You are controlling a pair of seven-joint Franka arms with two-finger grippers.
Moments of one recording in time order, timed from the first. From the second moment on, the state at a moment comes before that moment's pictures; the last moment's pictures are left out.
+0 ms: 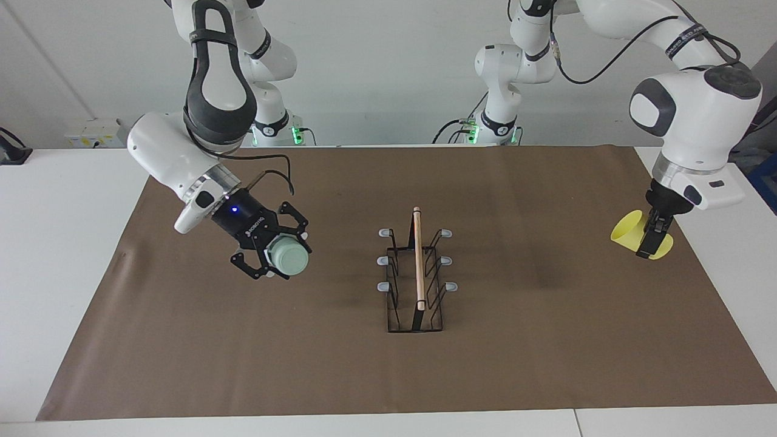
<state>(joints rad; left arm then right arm) -0.25 0.21 0.29 -1.60 0.09 2.05 -0.85 0.05 0.22 0.10 -1.79 1.23 2.42 -1.38</state>
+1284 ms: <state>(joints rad) -0.49 0.11 0.29 -1.60 0.47 1.79 -1.14 0.39 0.17 0.11 -2.01 2.49 2.73 -2.22</state>
